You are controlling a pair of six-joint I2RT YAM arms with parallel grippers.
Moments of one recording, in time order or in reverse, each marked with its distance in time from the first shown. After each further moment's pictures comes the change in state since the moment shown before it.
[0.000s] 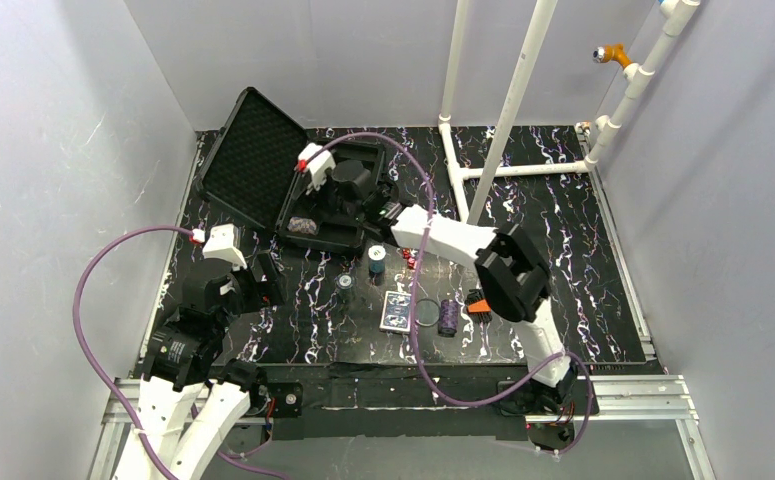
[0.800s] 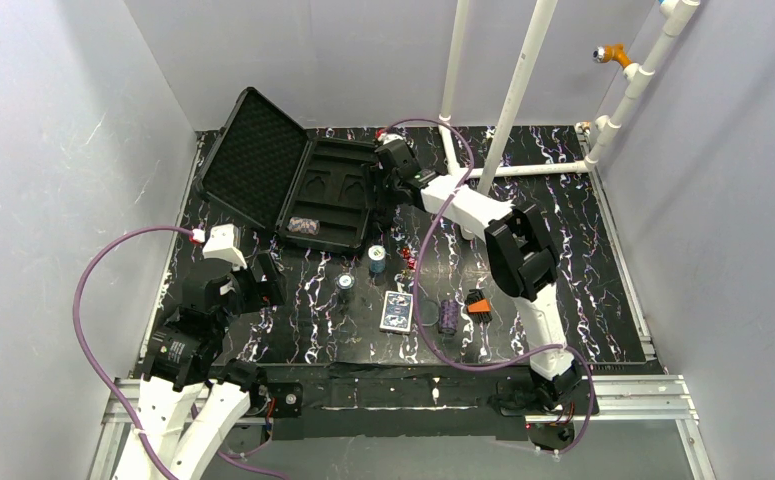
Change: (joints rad) left arm 0.000 0.000 0.000 0.000 0.001 0.000; right arm -0.265 0.028 0.052 -0.482 0.099 0.576
